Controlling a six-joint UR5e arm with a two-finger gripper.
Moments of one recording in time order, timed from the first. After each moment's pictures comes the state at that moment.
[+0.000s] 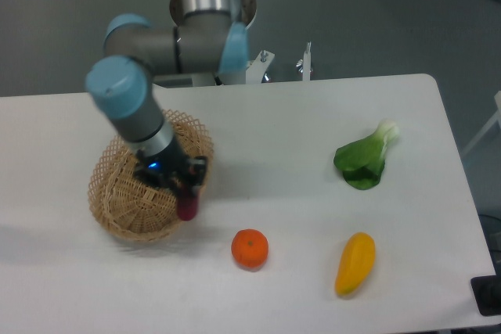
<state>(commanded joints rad) 2.25 -1.76 -1.70 -0.96 1.68 0.43</state>
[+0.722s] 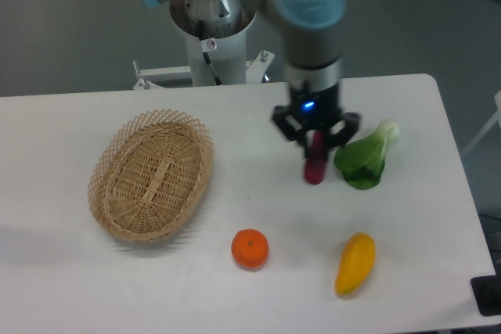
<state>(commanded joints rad) 2.65 -1.73 -1.56 -1.20 1.54 1.07</state>
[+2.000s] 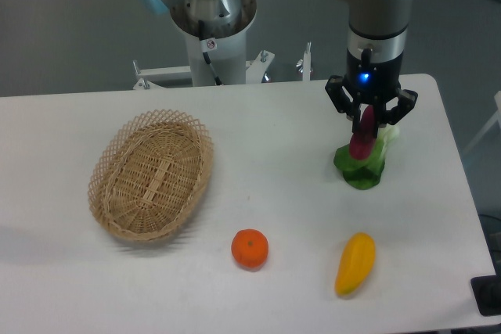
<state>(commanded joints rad) 2.66 -1.73 -1.54 -1.20 1.55 1.12</state>
